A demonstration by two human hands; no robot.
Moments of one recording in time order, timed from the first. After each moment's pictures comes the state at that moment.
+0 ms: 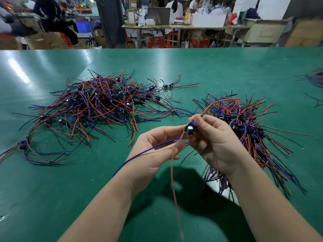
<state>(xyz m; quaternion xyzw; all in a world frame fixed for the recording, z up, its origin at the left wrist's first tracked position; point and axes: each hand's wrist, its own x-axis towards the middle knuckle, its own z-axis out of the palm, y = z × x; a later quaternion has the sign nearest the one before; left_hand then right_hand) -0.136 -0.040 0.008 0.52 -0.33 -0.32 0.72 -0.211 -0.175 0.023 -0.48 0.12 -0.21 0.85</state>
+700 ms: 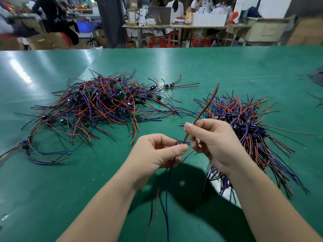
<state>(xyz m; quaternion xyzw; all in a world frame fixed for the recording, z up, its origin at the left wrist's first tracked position) -0.132 -0.041 0.006 0.58 -0.23 -0.37 0.69 -0.213 -0.175 0.020 -0.61 0.18 -0.23 0.73</state>
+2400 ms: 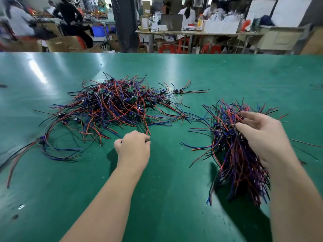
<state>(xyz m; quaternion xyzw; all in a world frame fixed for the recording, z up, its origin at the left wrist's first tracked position) -0.066 -0.036 -0.038 0.94 -0.22 0.07 0.23 -0.234 -0.245 0.024 -0.75 0.38 -0.33 0.43</state>
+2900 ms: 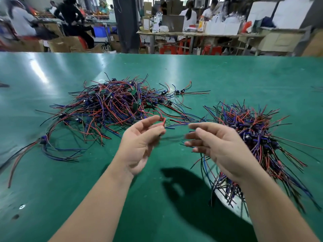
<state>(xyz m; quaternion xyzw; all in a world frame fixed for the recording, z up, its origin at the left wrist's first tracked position) -0.086 -0.035 0.001 0.46 -0.15 -0.27 0.83 -0.211 -0.174 0.025 -0.64 0.16 -0.19 0.73</state>
